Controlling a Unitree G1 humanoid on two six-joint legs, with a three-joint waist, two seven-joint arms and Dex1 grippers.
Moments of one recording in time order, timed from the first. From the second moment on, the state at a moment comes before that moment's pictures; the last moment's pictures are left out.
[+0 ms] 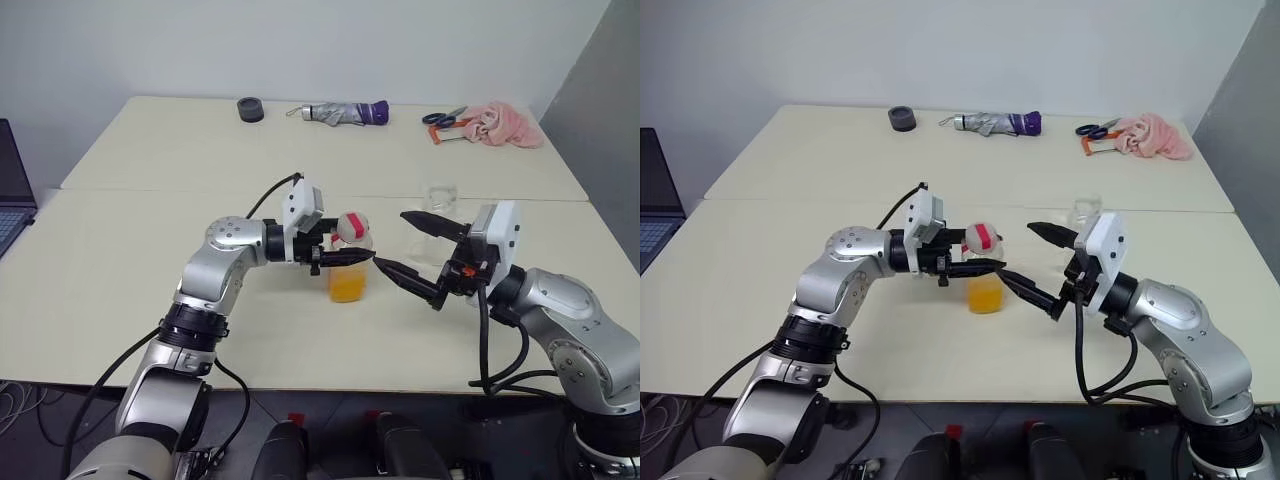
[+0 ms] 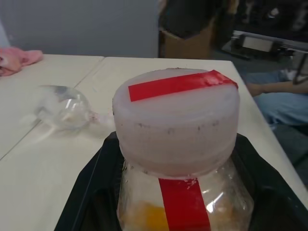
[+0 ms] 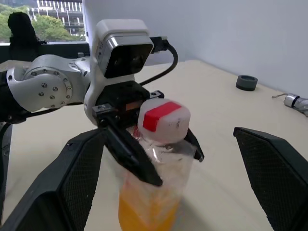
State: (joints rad) left arm -0.72 0.41 -0.16 0.17 -0.38 0.31 -1.25; right arm -0.30 -0.54 -0.03 -0.63 0.62 0.60 0.60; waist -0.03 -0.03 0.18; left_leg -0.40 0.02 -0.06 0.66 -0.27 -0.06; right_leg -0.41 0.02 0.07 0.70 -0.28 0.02
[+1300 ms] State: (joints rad) left arm -0.75 0.38 -0.20 0.20 -0.32 0.21 -1.33; right arm -0.56 -0.54 0.13 -0.32 0.53 0.53 0.90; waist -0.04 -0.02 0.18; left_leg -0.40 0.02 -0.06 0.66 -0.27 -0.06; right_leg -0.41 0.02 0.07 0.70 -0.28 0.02
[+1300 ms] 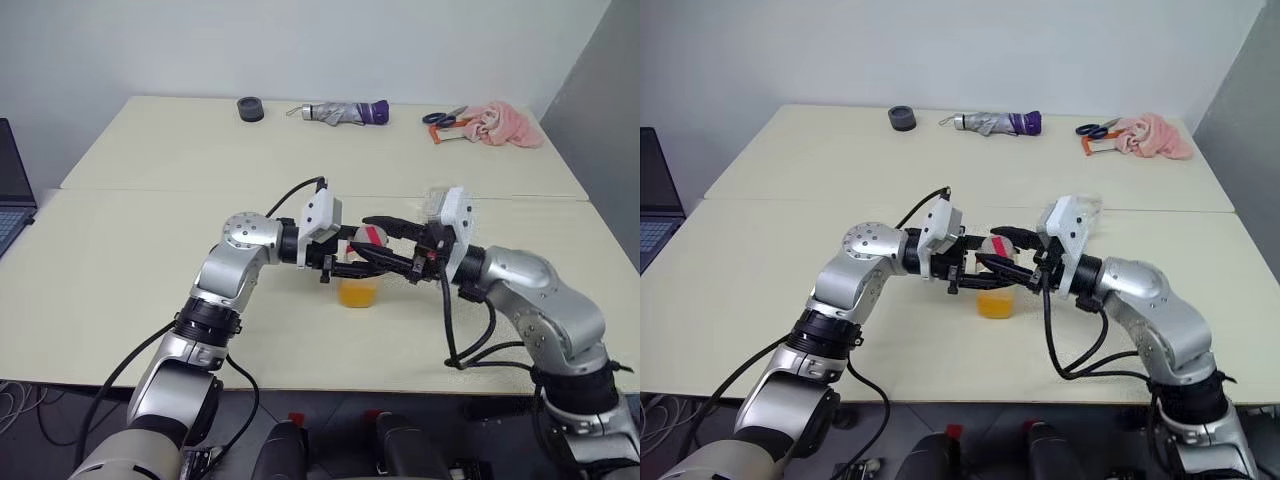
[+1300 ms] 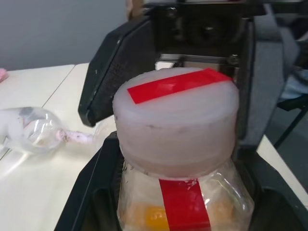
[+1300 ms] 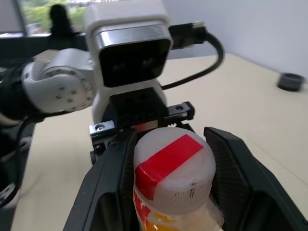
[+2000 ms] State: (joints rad) left arm -0.77 0.37 -0.19 0.20 -0.35 0.26 -1.34; right arm -0.37 -0.49 -0.10 -0.61 0.73 0.70 0.65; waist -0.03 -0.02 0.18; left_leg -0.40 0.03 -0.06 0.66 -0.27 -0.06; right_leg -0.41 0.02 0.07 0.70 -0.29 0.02
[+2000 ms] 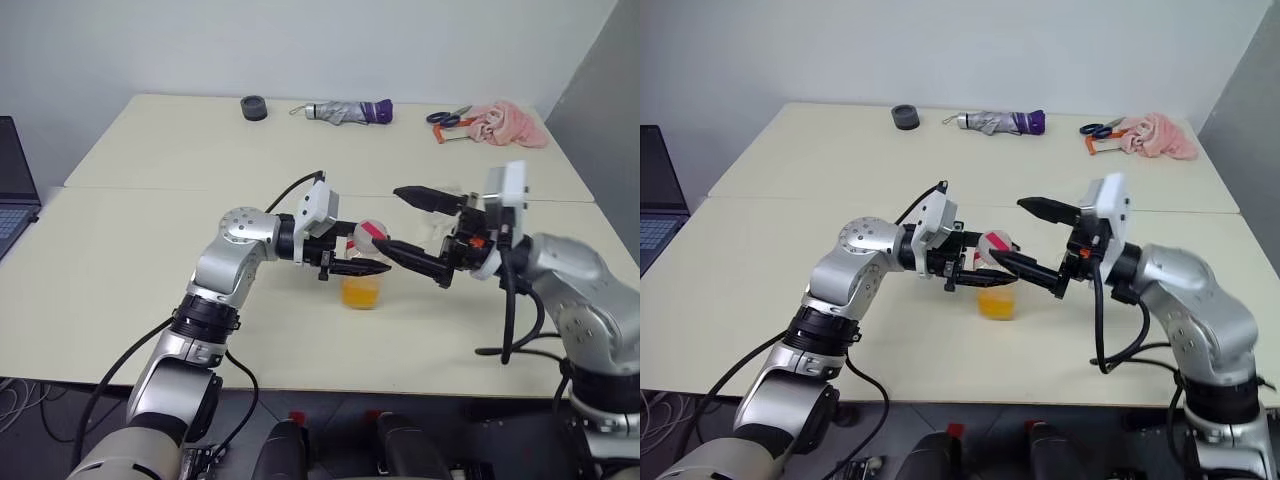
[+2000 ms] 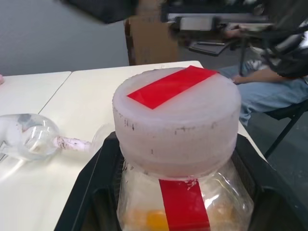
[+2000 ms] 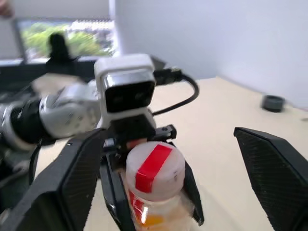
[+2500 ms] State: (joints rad) left arm -0.87 0.34 -0.19 0.35 -0.34 0.21 -1.43; right arm -0.33 -0.34 0.08 -0.70 0.53 0.72 0.31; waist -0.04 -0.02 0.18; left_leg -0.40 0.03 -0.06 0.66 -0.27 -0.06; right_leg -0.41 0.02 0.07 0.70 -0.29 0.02
